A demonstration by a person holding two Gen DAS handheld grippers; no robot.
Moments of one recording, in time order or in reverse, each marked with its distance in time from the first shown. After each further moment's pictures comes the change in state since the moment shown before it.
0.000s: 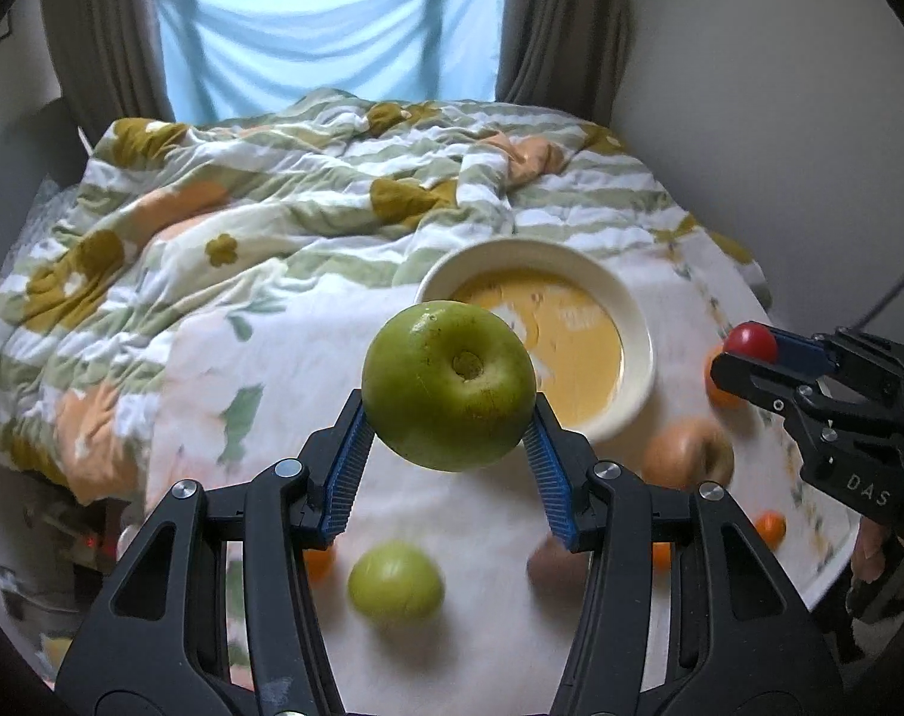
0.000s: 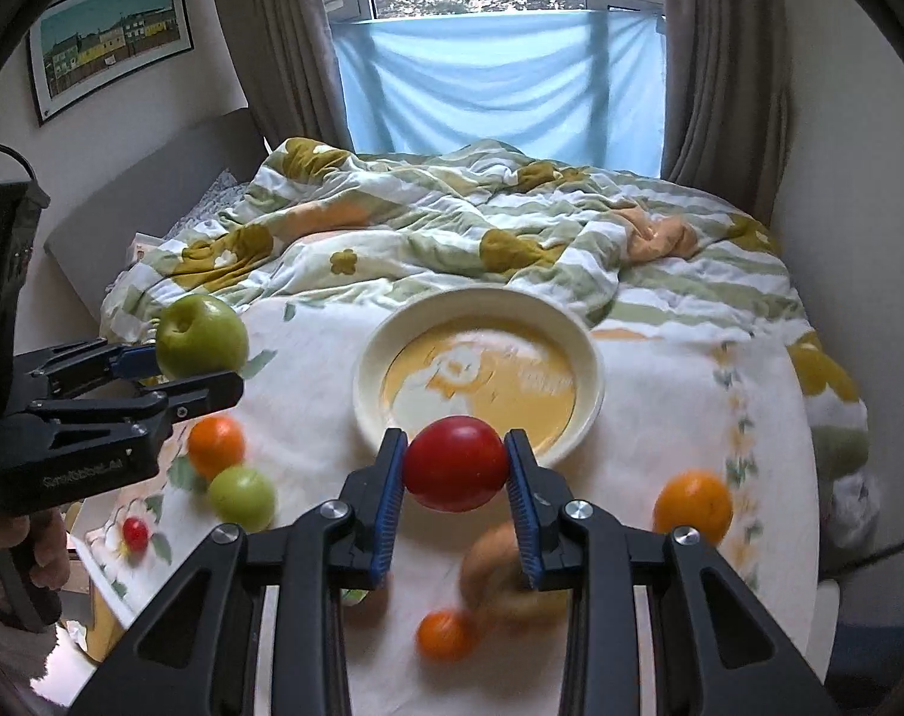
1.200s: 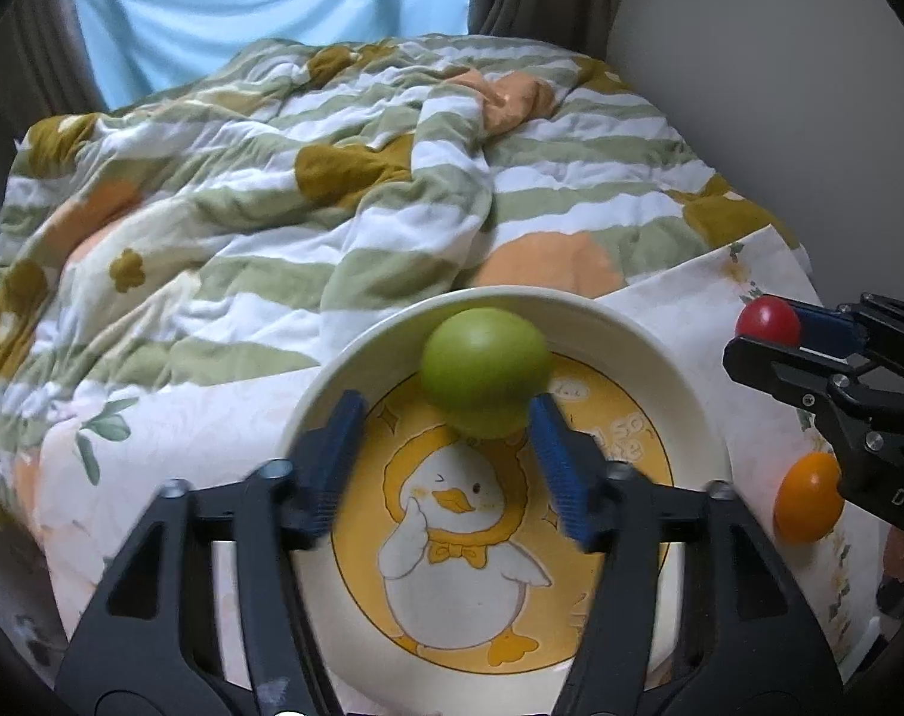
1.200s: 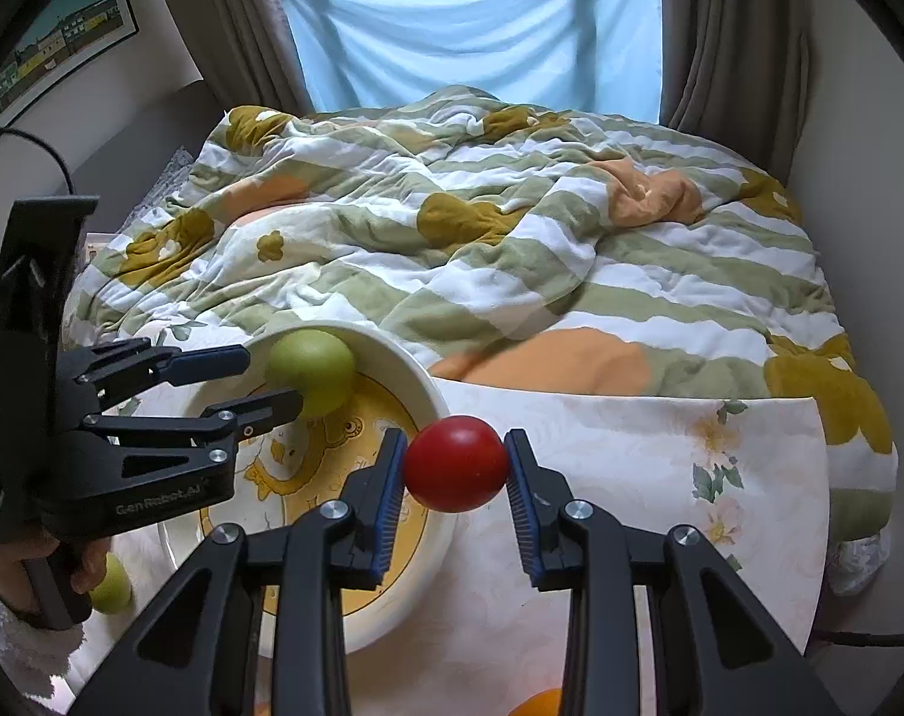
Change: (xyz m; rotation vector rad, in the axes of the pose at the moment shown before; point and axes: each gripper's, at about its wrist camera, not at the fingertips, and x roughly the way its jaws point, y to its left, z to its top) left arm 0.166 -0.045 0.080 0.060 0.161 -0.025; right arm 0.110 -0.107 0.057 0.035 0.137 0.019
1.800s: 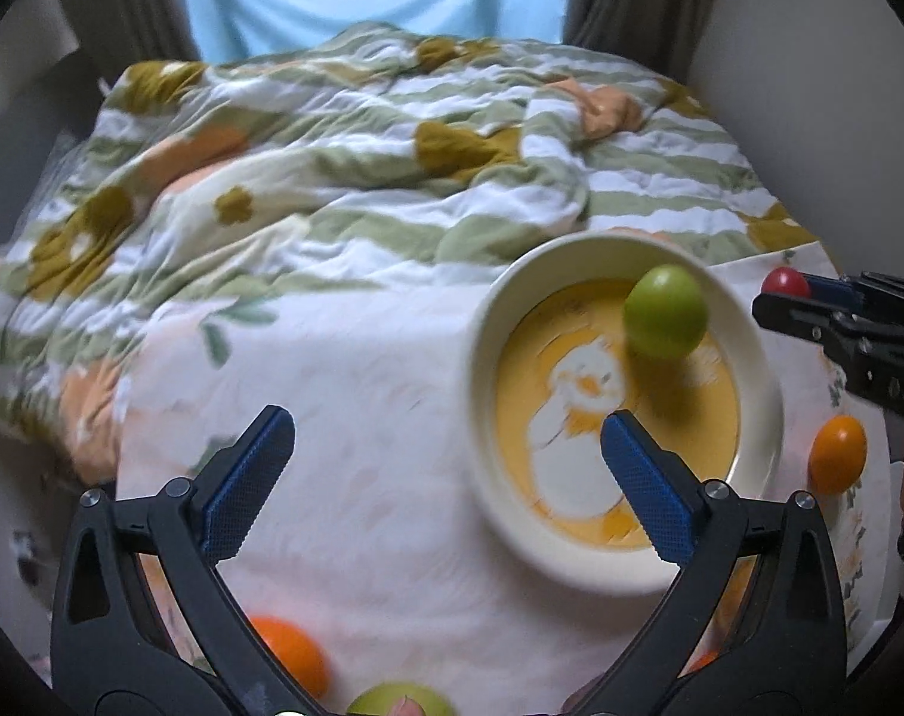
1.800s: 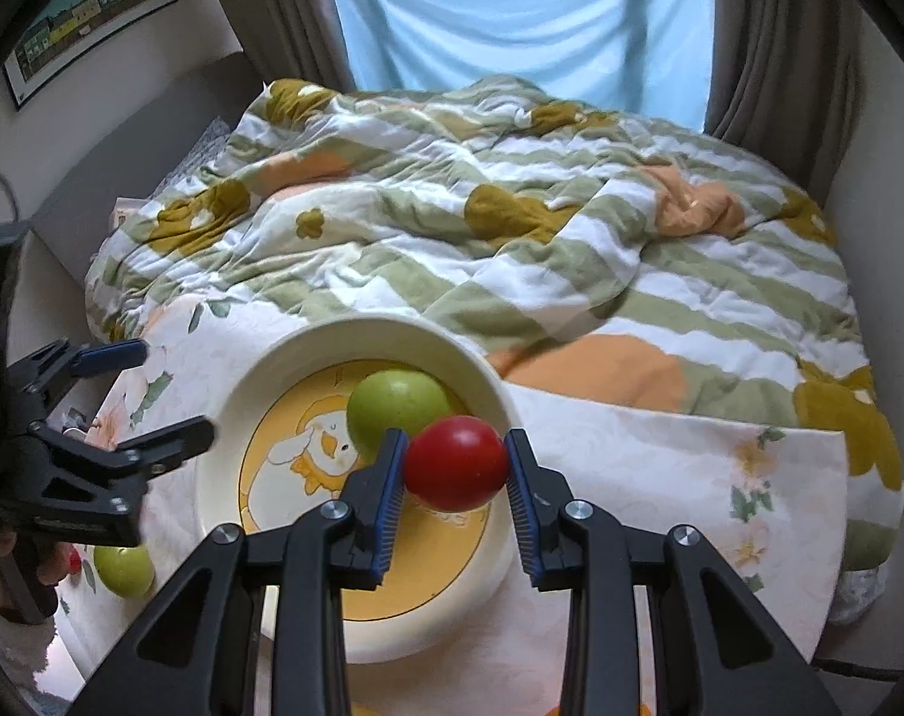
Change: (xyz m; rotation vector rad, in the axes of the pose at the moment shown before) left arm -0.056 0.061 -0.055 -0.154 0.004 0.142; right arm 0.011 0.027 0.008 -0.069 0.063 0.068
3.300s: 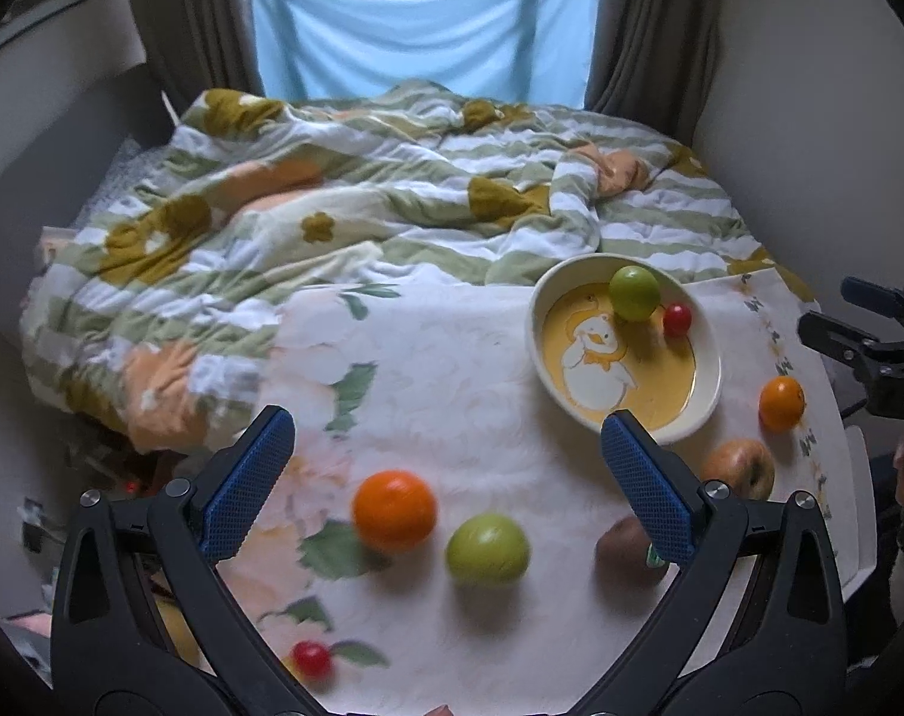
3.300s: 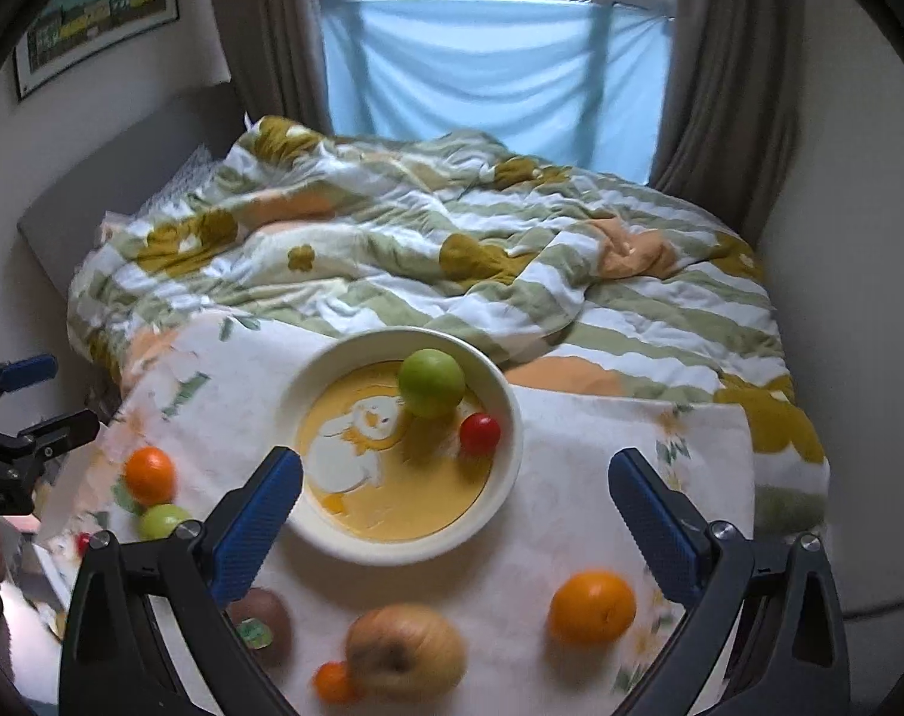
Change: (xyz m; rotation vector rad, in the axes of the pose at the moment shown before) left arm -0.144 0.049 -0.066 -0.047 -0.149 0.030; right arm -0.118 0.071 -0.041 0.002 -0.140 -0.179
